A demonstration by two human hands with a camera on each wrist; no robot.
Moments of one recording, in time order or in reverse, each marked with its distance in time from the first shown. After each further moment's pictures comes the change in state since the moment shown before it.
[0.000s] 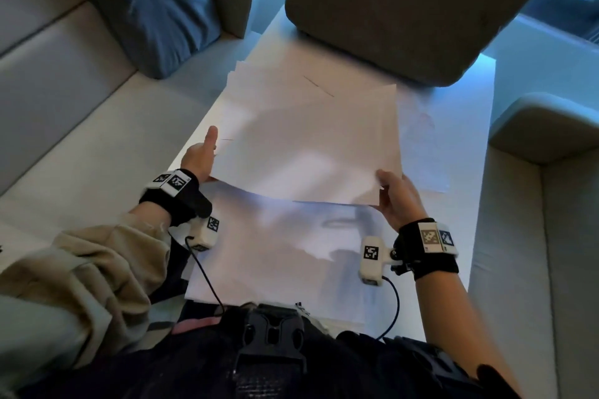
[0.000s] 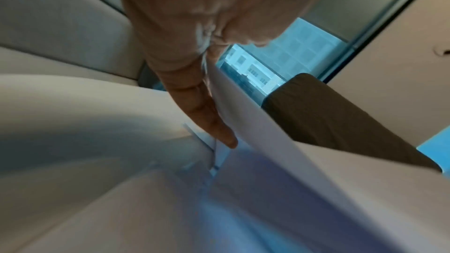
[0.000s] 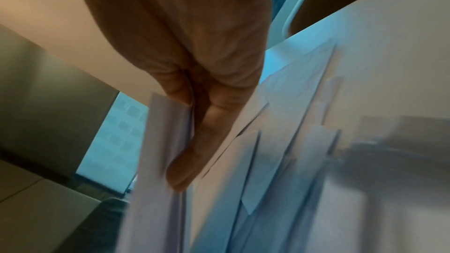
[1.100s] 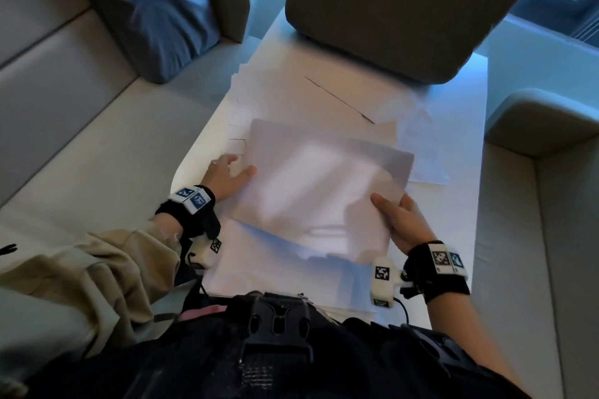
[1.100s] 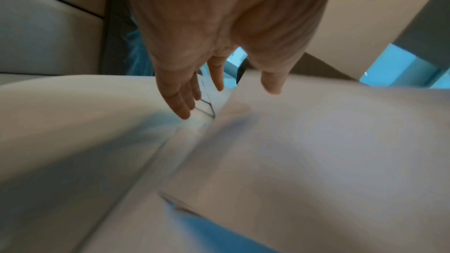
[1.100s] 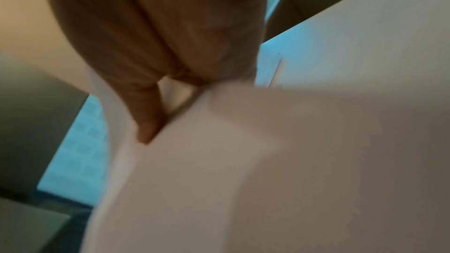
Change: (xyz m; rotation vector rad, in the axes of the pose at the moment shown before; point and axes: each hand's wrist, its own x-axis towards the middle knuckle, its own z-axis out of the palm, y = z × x) left_hand -0.028 -0.029 0.010 0.371 -0.155 0.237; right_hand -0.051 0.035 -0.017 -0.097 -0.111 -0.084
